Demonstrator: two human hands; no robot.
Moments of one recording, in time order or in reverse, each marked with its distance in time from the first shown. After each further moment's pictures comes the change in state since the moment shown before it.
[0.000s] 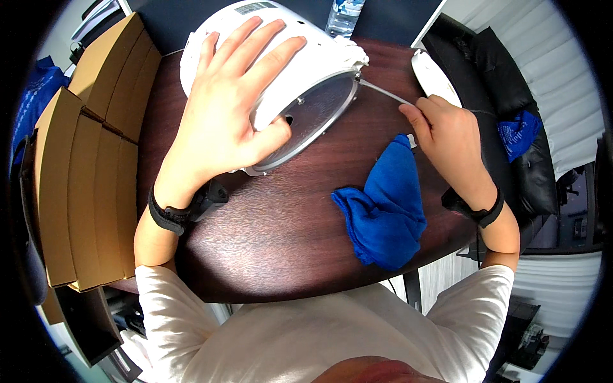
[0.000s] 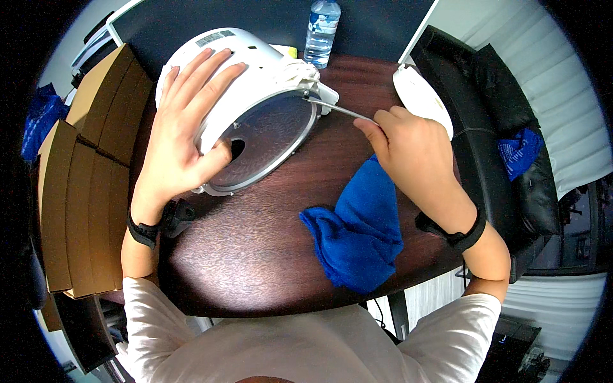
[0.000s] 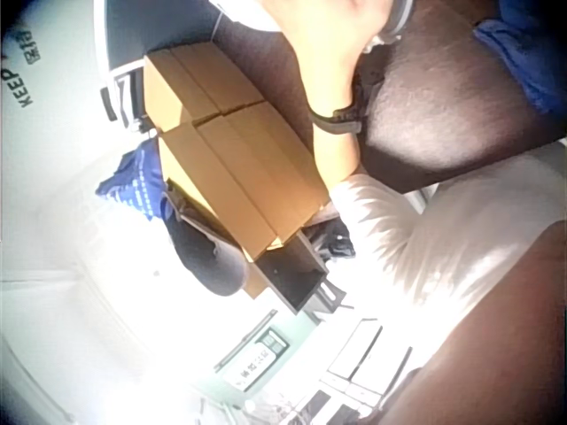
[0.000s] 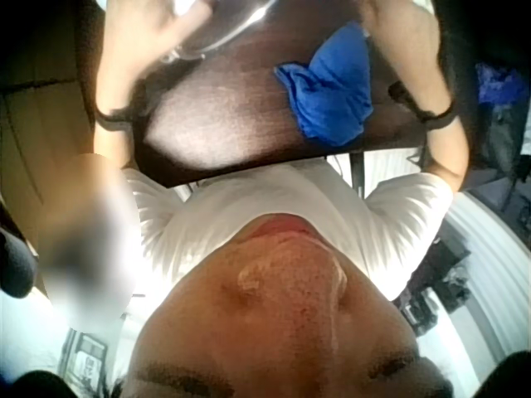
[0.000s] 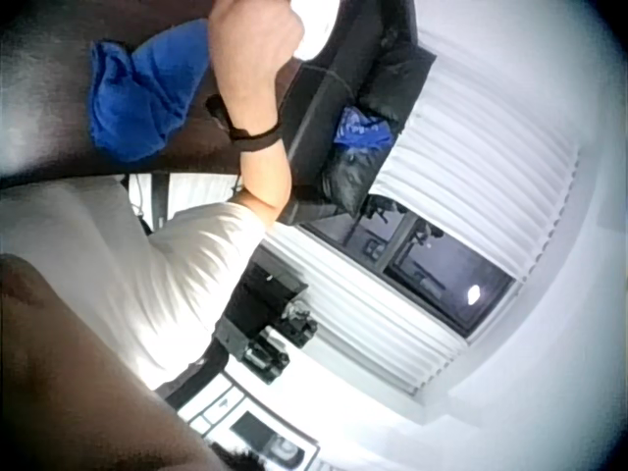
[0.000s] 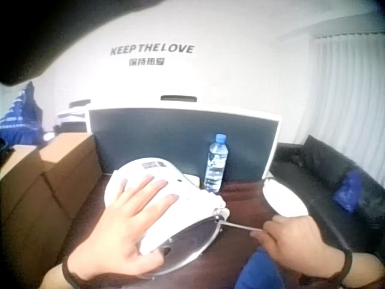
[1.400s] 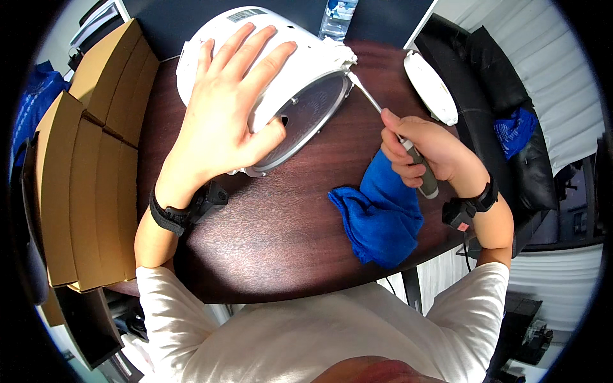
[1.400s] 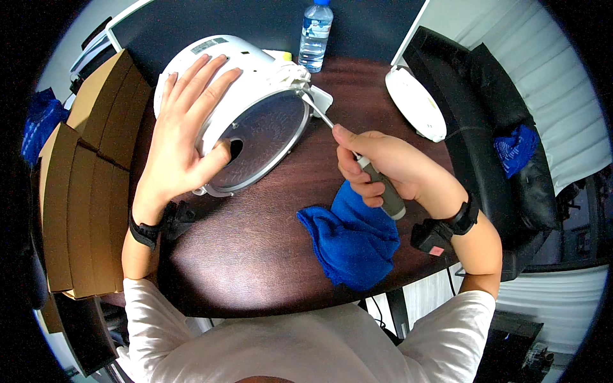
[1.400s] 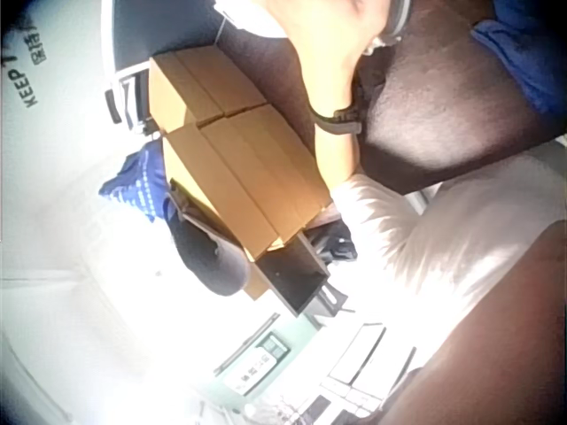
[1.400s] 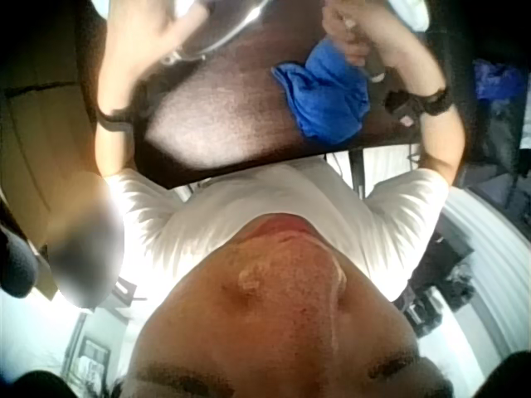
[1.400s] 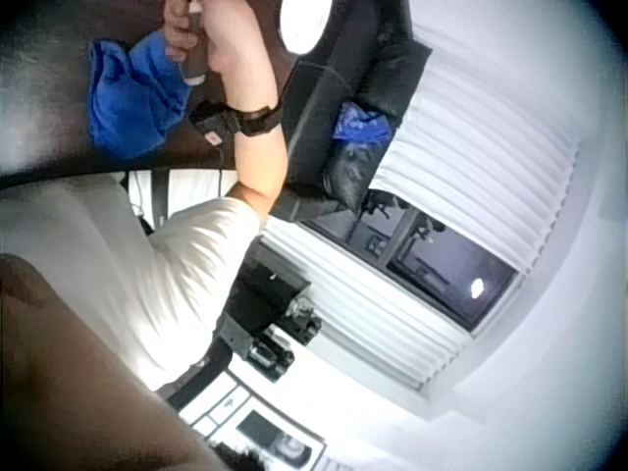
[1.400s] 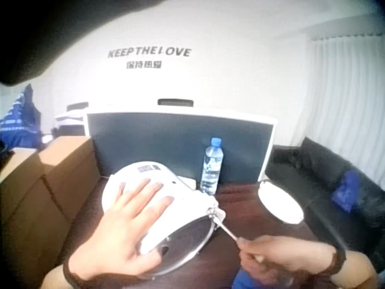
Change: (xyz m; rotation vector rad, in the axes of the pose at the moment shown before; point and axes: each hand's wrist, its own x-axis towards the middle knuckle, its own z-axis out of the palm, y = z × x) left_hand -0.003 0.003 -0.002 0.009 -0.015 -0.013; right_hand 0.005 0.000 -0.005 1.696 -0.984 0.837
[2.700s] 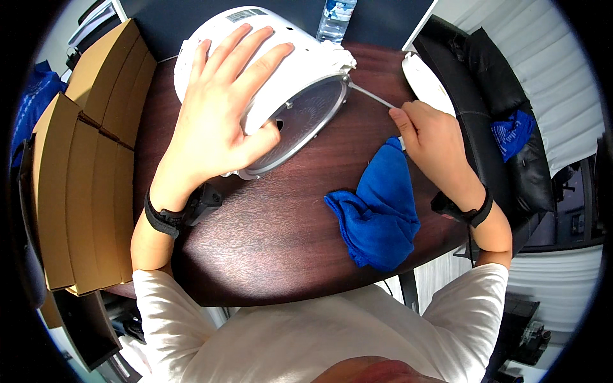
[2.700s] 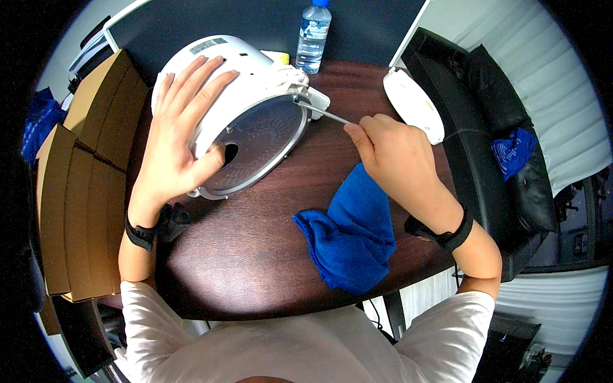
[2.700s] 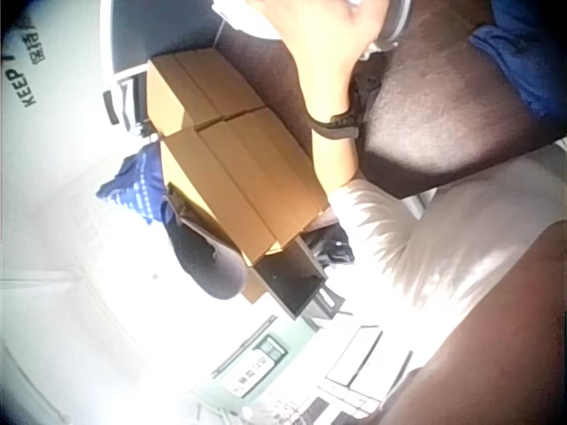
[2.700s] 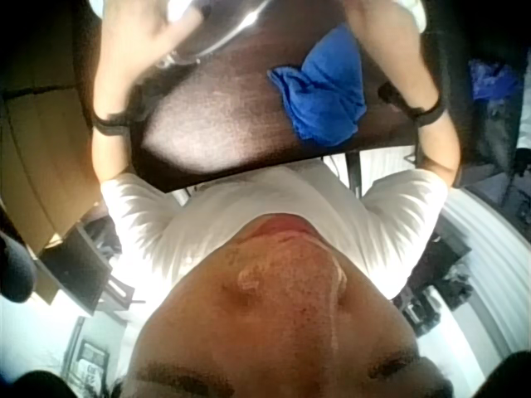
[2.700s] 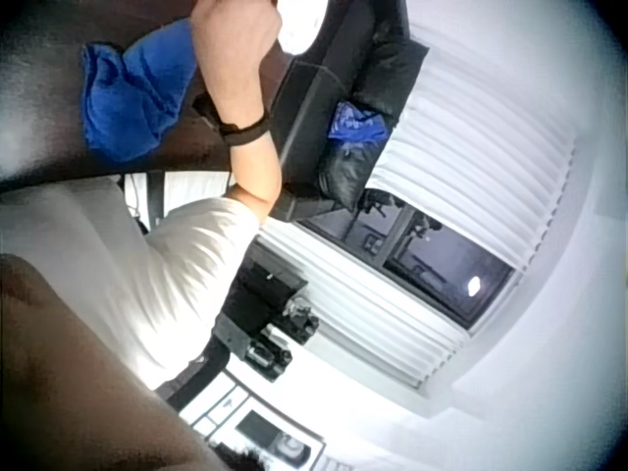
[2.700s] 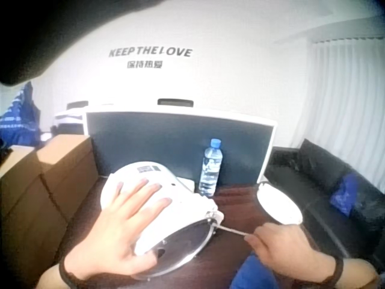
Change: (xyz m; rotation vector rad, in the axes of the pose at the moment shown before) left_hand 0.002 -0.001 -0.002 -0.036 0.023 0.008; right_hand 0.005 0.014 -0.003 -1.522 0.913 -0.821
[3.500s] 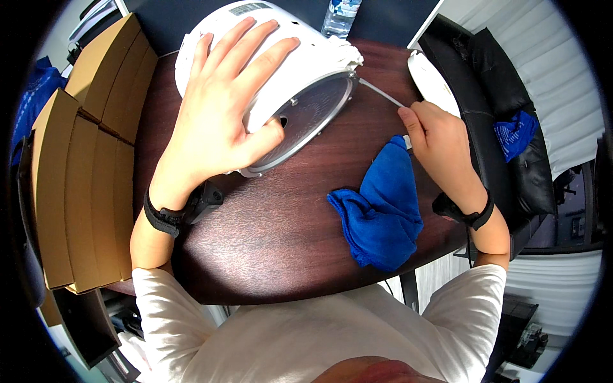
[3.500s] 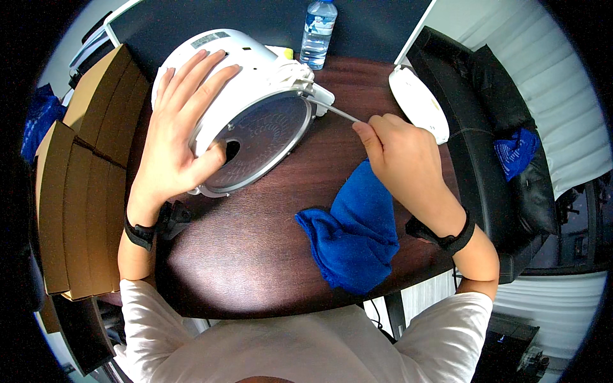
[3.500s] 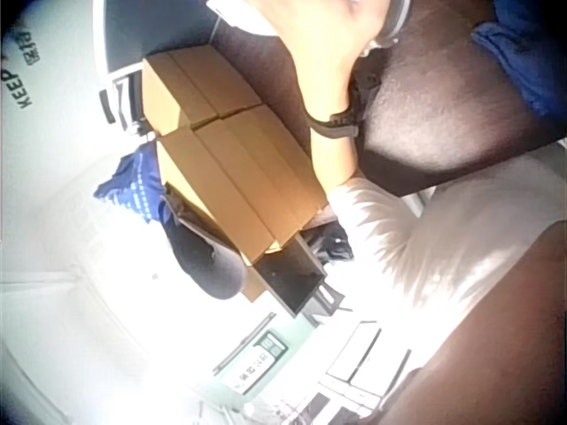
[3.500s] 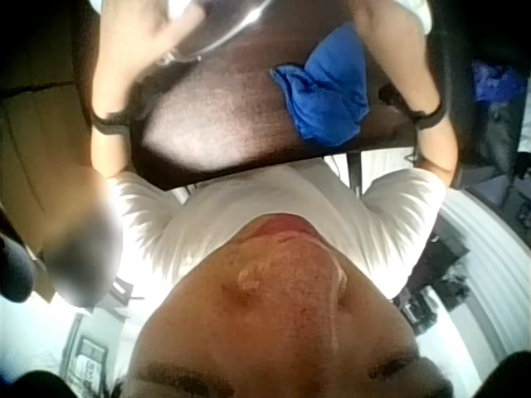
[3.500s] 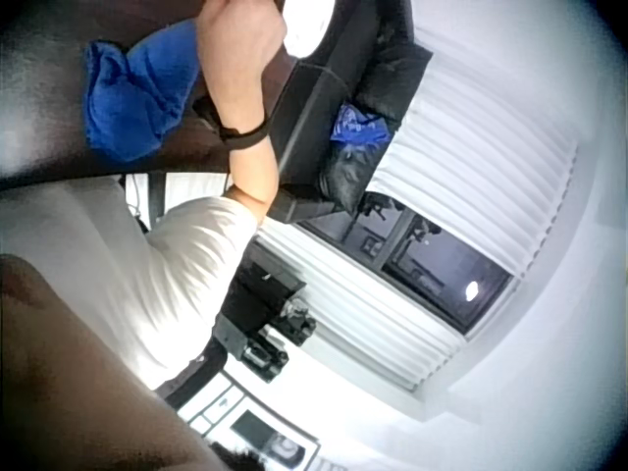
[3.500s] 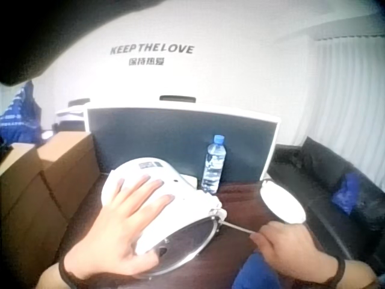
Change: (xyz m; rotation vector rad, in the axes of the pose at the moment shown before) left_hand 0.000 -0.003 0.003 0.039 -0.017 0.007; right_hand -0.002 0.000 0.004 -0.014 0.042 -0.017
